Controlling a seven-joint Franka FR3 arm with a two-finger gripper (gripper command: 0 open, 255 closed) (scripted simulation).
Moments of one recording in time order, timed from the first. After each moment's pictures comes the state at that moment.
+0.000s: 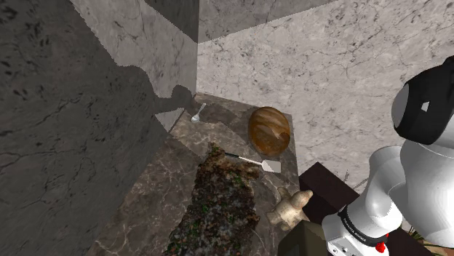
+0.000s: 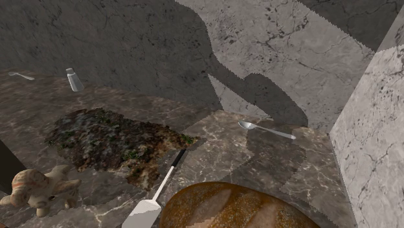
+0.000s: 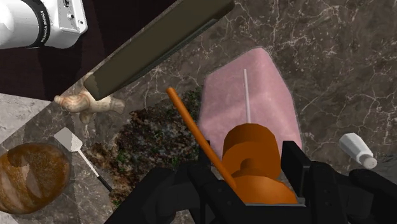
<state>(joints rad) 0.90 0.43 1.03 -0.90 -0.45 1.03 1.59</state>
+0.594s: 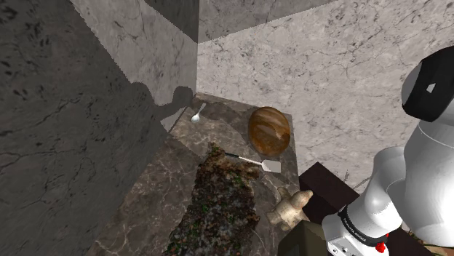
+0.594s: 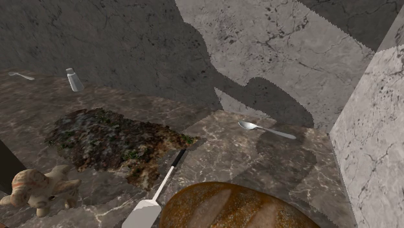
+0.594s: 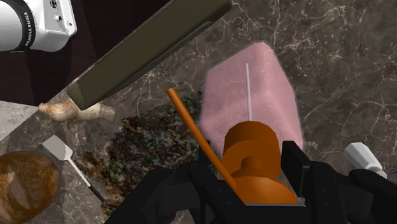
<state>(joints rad) 0.73 0.33 1.08 -1.19 -0.34 1.22 1.60</state>
